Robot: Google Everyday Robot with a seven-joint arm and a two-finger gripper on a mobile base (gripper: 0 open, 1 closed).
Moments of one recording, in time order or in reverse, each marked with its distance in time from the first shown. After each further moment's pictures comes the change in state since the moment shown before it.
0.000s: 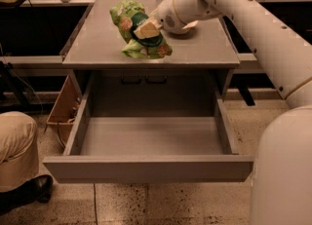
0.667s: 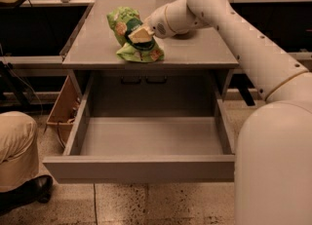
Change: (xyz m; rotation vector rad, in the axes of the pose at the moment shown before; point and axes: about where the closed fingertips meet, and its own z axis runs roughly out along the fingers) arm 0.012 -0.016 0.047 0.006 -0.043 0.031
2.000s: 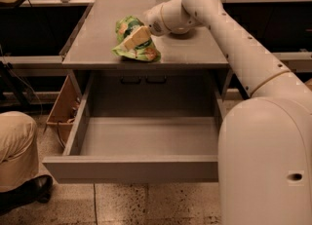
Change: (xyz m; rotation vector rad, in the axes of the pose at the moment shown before) arm -0.005 -0.018 0.022 -0.002 -0.032 -0.011
